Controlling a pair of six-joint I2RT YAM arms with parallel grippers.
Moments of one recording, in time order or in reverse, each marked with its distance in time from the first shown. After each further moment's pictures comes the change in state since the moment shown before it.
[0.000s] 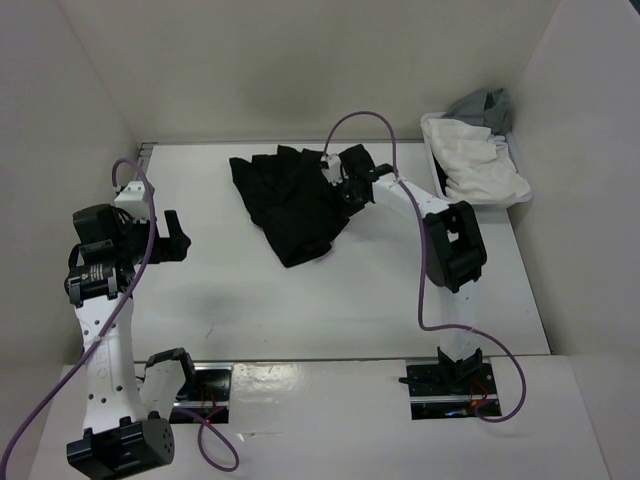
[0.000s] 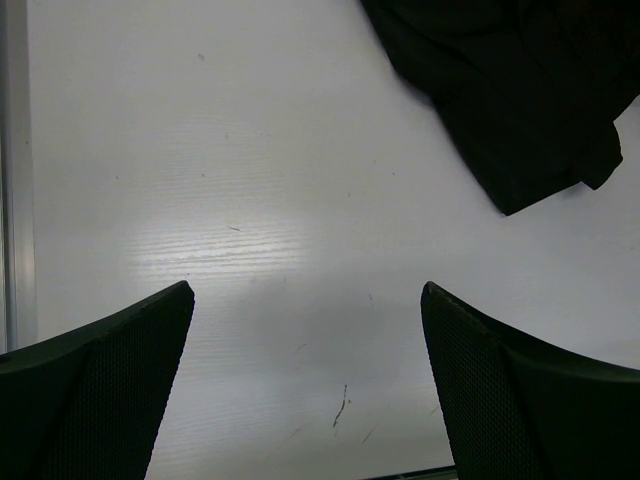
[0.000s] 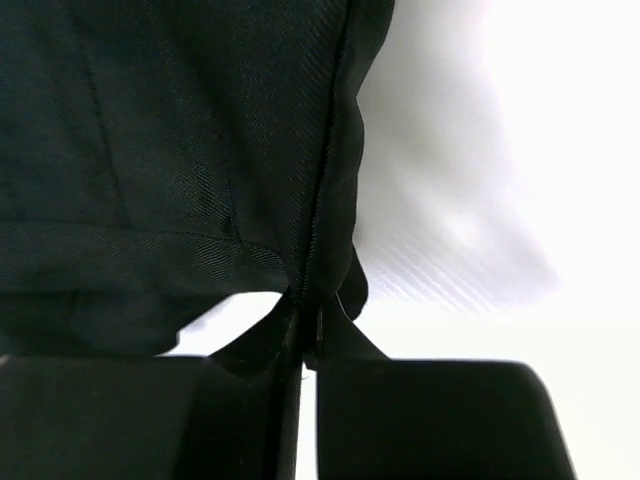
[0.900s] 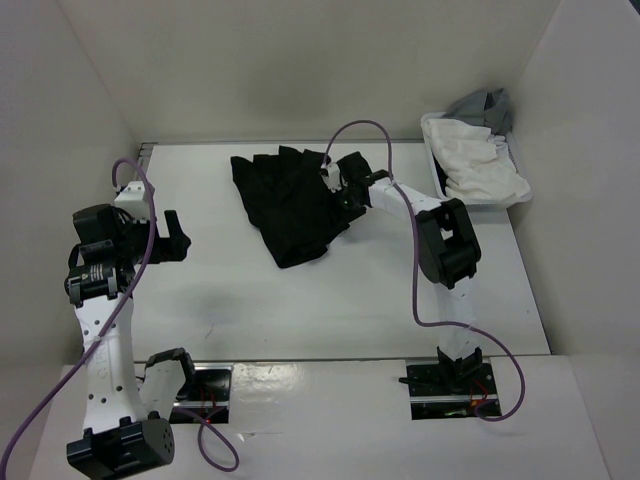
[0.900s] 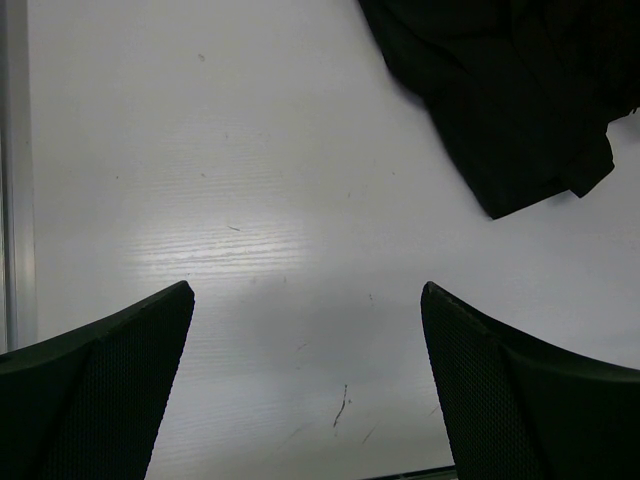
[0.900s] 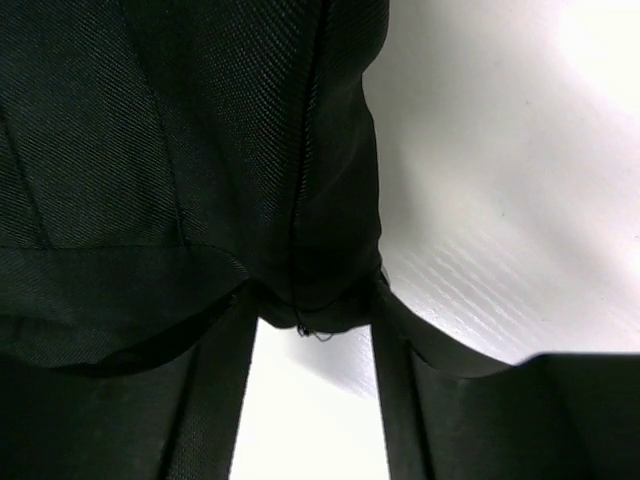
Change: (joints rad) left arm 0.000 0.000 0.000 0.000 0.000 0.001; right arm 0.000 0.044 -0.028 0.032 -0.023 0.046
